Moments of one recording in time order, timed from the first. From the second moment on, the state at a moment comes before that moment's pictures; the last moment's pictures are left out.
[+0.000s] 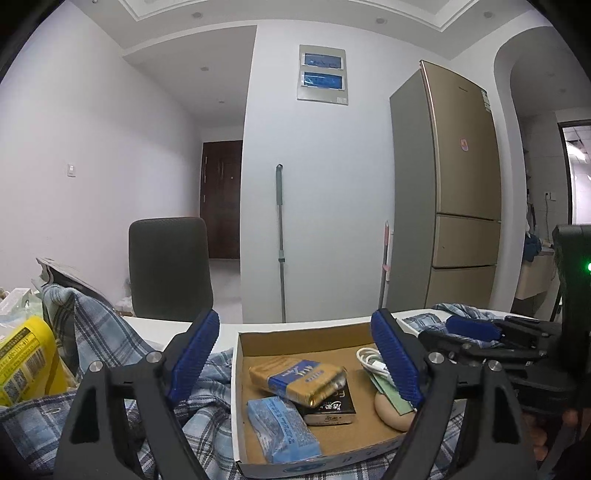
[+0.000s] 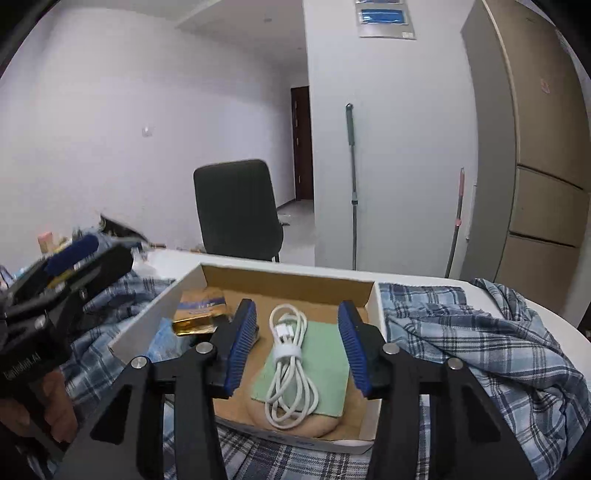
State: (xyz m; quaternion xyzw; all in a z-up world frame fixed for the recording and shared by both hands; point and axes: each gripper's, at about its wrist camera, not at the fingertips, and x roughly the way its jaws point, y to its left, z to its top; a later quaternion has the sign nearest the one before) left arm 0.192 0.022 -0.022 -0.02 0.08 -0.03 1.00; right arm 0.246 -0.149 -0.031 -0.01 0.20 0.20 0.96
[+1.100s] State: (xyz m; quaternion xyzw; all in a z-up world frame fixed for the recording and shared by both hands) left arm 0.023 0.021 0.027 -0.01 0.07 -0.04 1.00; right arm 0.085 -0.183 0.024 -0.03 0.13 0.26 0.96
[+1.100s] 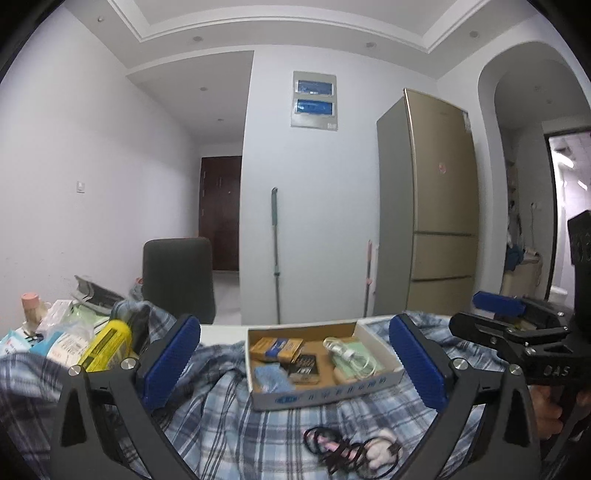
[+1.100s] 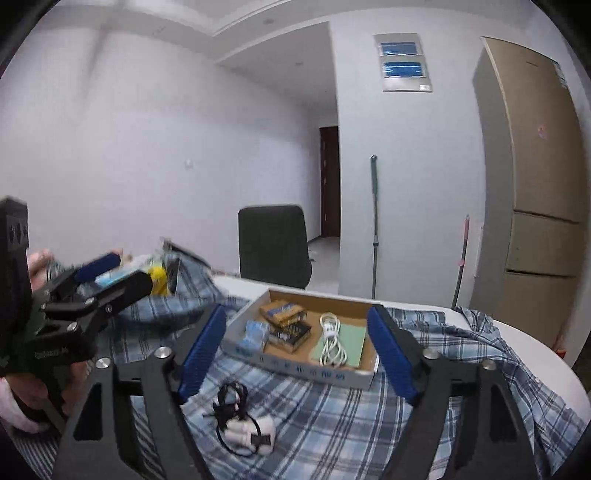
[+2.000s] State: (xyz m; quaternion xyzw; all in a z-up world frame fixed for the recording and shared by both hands) left arm 0.042 0.044 0.002 -0.04 0.14 -0.04 0.99; right arm 0.102 -0.173 -0.021 -0.05 0.21 0.28 0.93
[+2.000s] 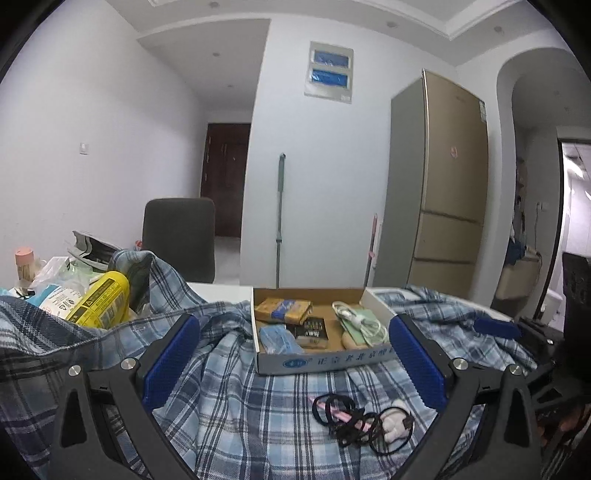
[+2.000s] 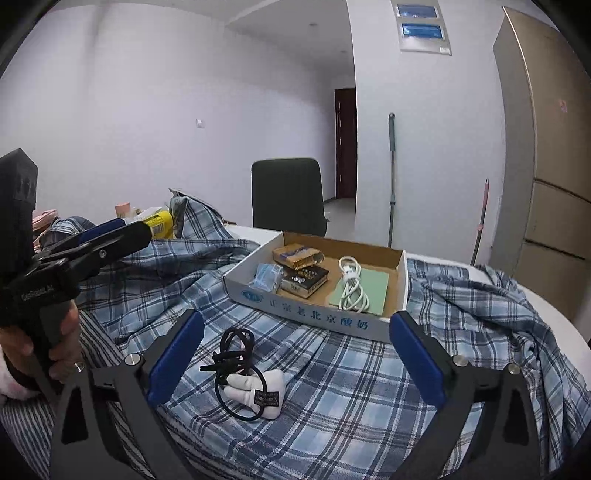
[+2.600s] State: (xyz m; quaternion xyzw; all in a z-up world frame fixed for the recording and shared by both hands) left arm 0.051 0.051 -0.004 -0.06 0.17 -0.04 0.98; right arm 0.143 -0.133 -0.075 -0.07 0.43 0.33 0.83
